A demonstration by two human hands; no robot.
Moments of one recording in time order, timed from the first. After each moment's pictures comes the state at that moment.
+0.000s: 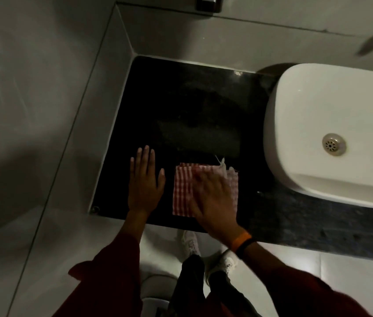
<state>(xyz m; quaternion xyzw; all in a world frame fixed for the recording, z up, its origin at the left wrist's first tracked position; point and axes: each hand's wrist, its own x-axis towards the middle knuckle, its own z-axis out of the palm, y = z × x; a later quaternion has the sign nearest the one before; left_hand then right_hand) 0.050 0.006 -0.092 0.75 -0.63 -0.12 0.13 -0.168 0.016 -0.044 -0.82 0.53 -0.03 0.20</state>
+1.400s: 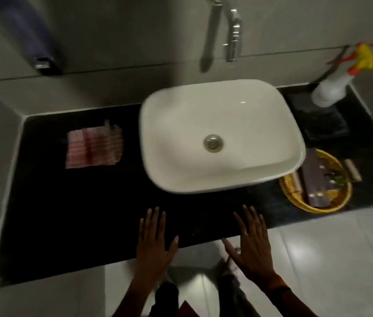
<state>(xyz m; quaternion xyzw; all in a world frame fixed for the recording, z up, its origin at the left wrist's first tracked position) -0.207 0.078 -0.080 0.62 -0.77 -0.17 0.07 -0.495 0.123 -0.064 -0.68 0.72 -0.08 0.12</state>
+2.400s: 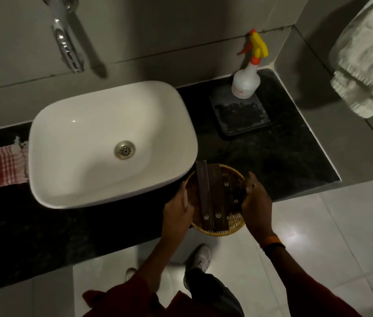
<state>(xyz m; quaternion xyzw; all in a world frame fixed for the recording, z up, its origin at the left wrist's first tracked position) -0.555 0.036 0.000 0.64 -0.62 -0.42 0.19 -0.758 0.074 0.003 -0.46 0.82 -0.25 0.22</state>
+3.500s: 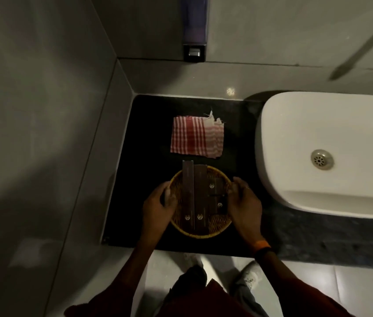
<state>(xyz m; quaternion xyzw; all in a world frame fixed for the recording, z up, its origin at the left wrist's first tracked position) 0.024 -0.005 -0.011 0.74 -0.43 -0.41 0.31 -0.201 -0.031 0.002 -0.50 0.74 -0.26 0.35</state>
